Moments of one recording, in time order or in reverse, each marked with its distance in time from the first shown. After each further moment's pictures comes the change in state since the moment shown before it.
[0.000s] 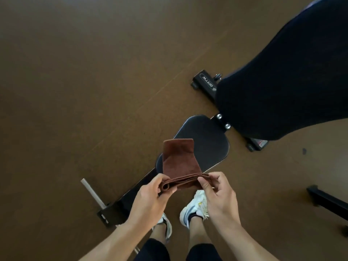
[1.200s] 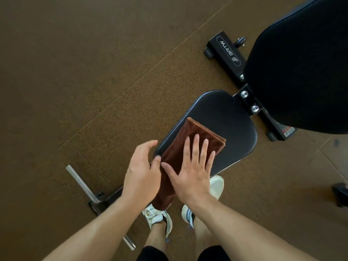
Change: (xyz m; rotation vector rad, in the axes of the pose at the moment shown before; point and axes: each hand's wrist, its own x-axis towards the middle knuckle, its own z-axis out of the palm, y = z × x) left_hand 0.117 -0.062 0.026 -0.046 0.245 -0.099; right_hand 0.113 0.094 0.139 -0.833 -0.210 -0.259
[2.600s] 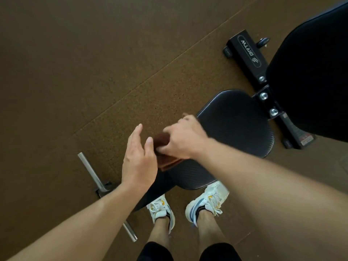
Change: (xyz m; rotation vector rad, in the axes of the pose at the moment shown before) left_hand 0.009 -0.003 -0.018 -0.102 0.162 -0.146; right_hand 0.101 -0.061 -0.060 -0.436 -0.300 -0.545
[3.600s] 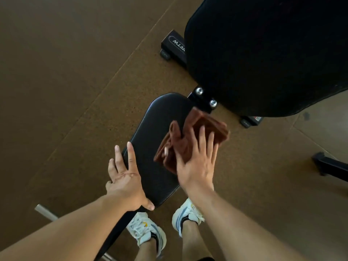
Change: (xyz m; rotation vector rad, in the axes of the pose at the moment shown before) left_hand 0.021 0.032 0.088 1.010 -0.532 0.038; right_hand -0.105 0.071 0.109 0.674 0.597 0.792
